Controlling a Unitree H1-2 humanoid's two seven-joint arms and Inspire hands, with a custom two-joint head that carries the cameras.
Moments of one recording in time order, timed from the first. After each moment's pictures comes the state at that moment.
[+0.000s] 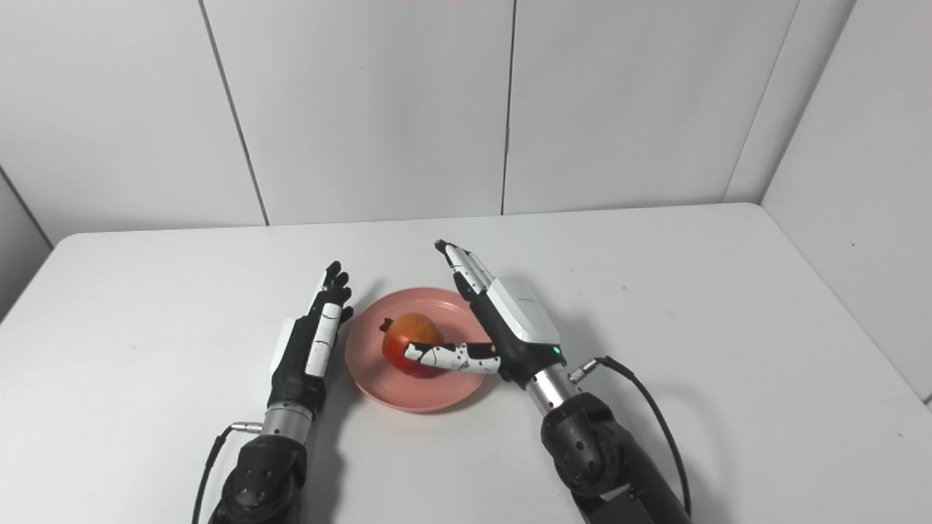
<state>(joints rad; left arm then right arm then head) -0.27 -0.09 -0.09 0.26 0.11 -0.07 0.03 -0.30 -0.17 0.27 0.10 -0.57 -0.15 -0.02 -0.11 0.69</state>
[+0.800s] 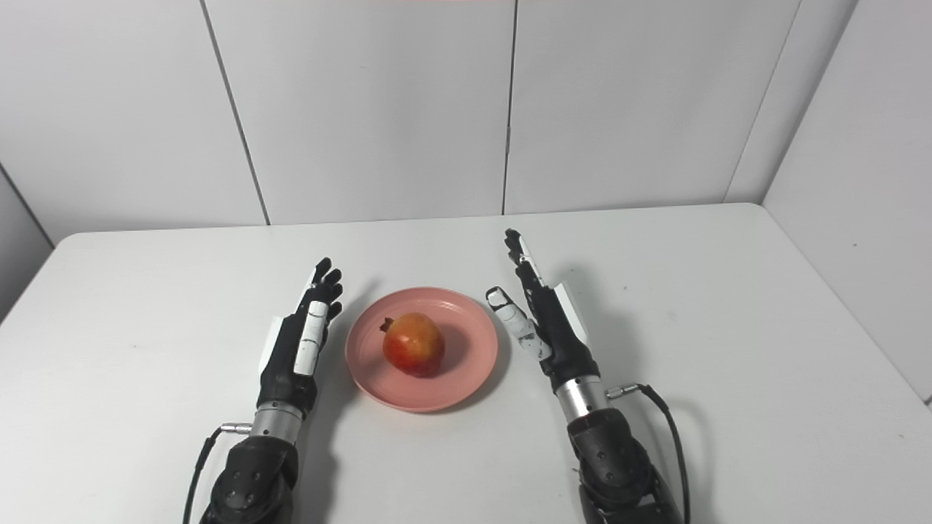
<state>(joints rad) -0.26 -0.07 -0.08 0.21 0.07 -0.08 0.01 -0.25 -0.05 0.07 0.14 -0.11 -0.16 0.01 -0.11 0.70</state>
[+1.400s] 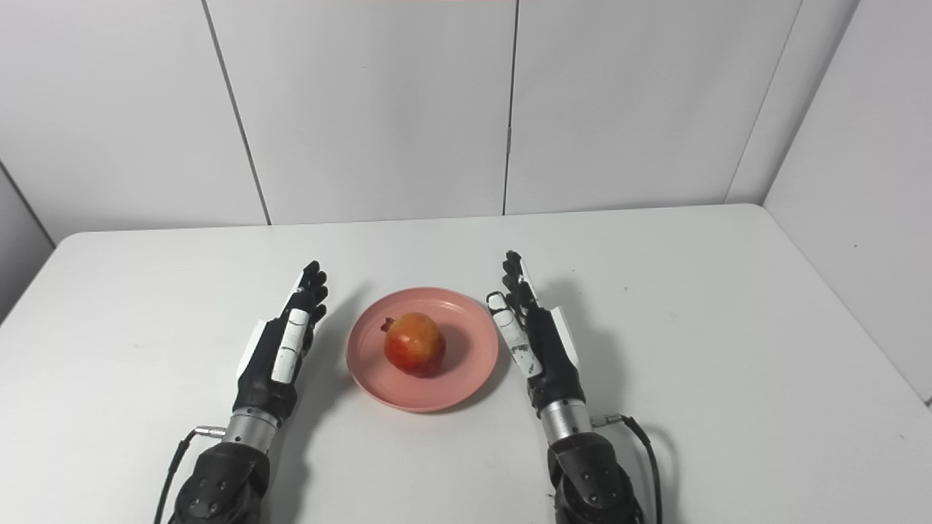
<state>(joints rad) -0.23 0.00 -0.08 0.17 0.02 -0.07 -0.06 -0.18 0.03 0.05 0.06 -0.03 -0.05 0.01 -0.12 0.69</state>
